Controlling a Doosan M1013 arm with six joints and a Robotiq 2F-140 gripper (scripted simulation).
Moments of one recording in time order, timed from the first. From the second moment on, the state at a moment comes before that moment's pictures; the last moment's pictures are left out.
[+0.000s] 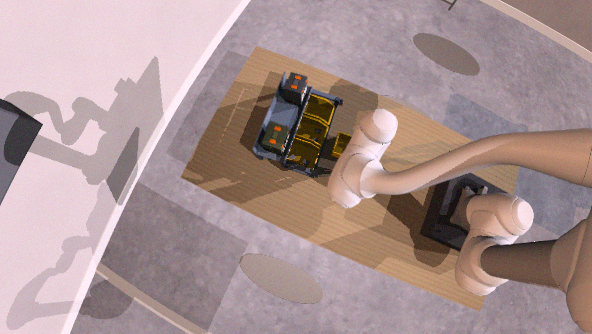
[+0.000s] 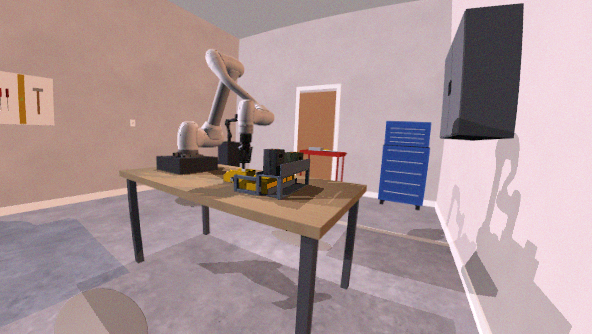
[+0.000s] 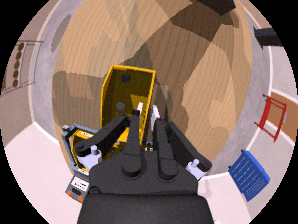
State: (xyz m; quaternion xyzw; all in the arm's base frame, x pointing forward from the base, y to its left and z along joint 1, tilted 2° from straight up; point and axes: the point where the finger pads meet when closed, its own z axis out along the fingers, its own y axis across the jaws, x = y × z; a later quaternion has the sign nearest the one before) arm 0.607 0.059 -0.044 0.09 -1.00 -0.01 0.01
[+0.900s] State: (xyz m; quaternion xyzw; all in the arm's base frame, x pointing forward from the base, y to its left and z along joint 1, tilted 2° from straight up) arm 0.606 0.059 -0.036 0.09 -1.00 -0.01 0.02
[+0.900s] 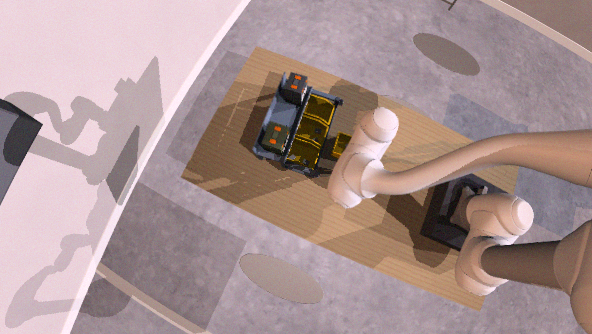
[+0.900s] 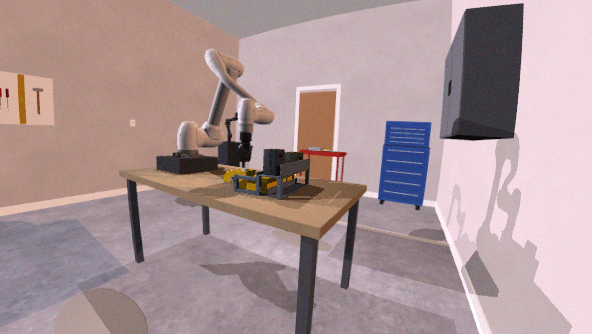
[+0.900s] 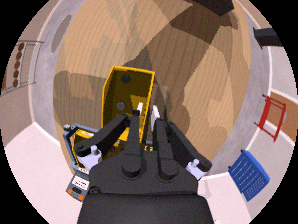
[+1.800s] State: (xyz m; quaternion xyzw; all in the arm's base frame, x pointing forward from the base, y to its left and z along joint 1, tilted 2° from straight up) arm 0.607 0.060 0.002 0.10 -1.00 -0.01 0.02
